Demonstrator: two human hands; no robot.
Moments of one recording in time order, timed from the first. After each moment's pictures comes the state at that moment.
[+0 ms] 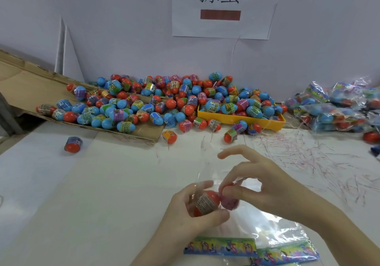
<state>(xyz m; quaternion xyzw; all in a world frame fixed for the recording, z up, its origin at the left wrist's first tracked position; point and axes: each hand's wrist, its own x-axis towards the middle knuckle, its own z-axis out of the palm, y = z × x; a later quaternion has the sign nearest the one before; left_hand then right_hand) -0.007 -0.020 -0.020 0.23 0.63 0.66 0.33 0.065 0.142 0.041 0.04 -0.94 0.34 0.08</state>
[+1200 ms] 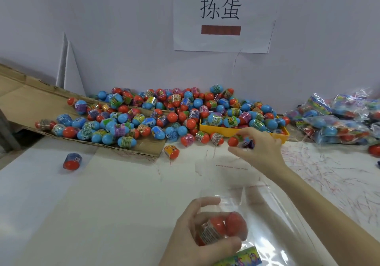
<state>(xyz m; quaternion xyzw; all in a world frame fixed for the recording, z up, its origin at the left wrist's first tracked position) -0.008 -0.018 -0.019 0.26 0.61 0.67 0.34 -0.023 0.212 0.011 -0.24 -0.91 0.19 0.27</state>
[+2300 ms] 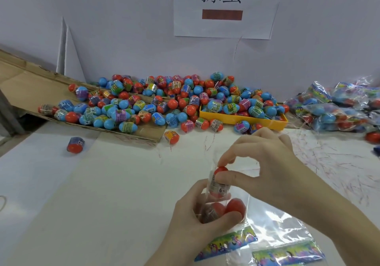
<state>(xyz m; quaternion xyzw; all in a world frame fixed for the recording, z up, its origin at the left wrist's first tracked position) 0.002 -0.016 -0.019 0.28 0.63 0.67 0.27 0.059 0.108 0.088 -0.07 -0.98 0.16 0.11</state>
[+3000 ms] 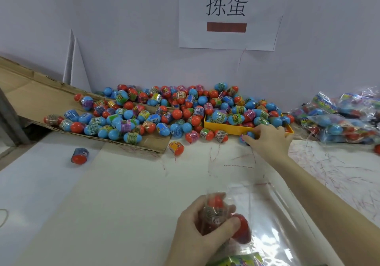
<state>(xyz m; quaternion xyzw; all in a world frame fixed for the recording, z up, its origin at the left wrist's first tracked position) -0.002 -0.017 -0.017 0.22 0.60 0.70 0.31 -0.049 0.248 -0.001 -0.40 -0.89 0.05 0.19</state>
